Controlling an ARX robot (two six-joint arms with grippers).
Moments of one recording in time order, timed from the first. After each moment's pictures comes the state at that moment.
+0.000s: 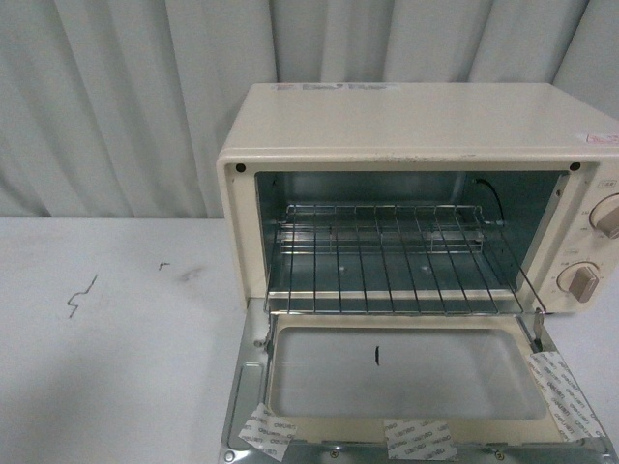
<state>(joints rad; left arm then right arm) 0.00 0.25 0.01 0.25 0.00 -0.02 0.00 0.00 0.01 0.00 0.00 -0.01</state>
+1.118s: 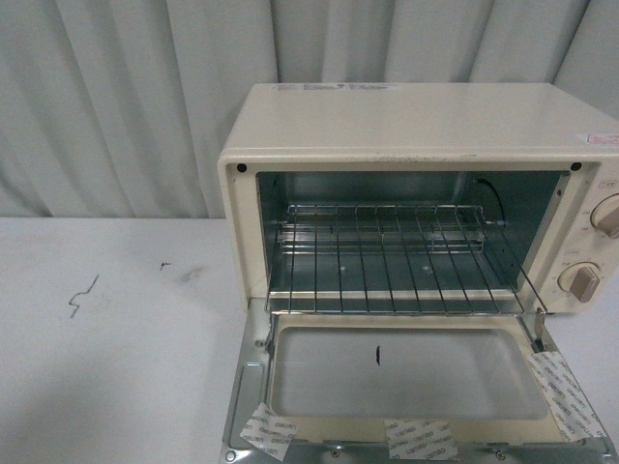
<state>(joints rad) 0.00 0.01 0.01 0.00 0.00 -0.02 0.00 0.00 0.01 0.00 0.00 -0.01</state>
